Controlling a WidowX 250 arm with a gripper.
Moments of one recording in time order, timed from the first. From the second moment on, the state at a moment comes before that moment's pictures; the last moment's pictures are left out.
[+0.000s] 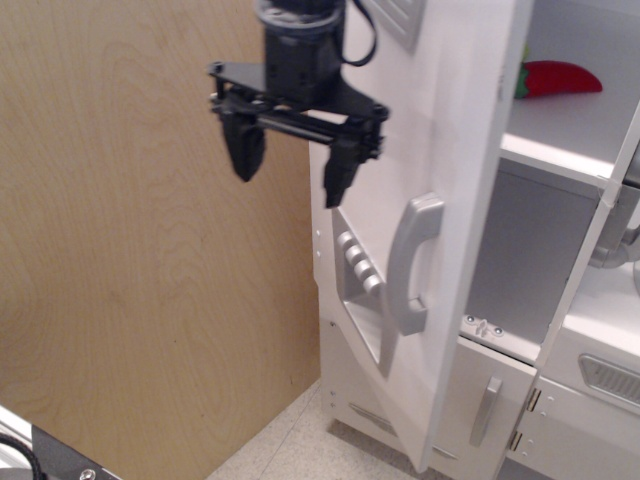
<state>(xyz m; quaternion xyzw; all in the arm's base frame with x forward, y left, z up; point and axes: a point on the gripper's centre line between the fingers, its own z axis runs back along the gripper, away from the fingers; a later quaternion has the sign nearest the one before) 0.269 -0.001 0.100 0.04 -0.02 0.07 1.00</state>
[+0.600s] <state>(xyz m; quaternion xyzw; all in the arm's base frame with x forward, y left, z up) 0.305 -0.013 0.100 0.03 -0.01 0.09 1.00</state>
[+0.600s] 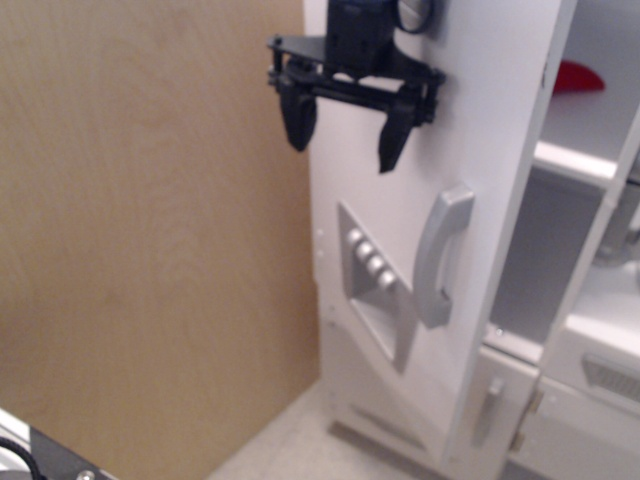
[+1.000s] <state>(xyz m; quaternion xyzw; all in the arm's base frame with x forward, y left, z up) 0.323 -0.017 0.103 0.02 -0.02 0.10 0.99</state>
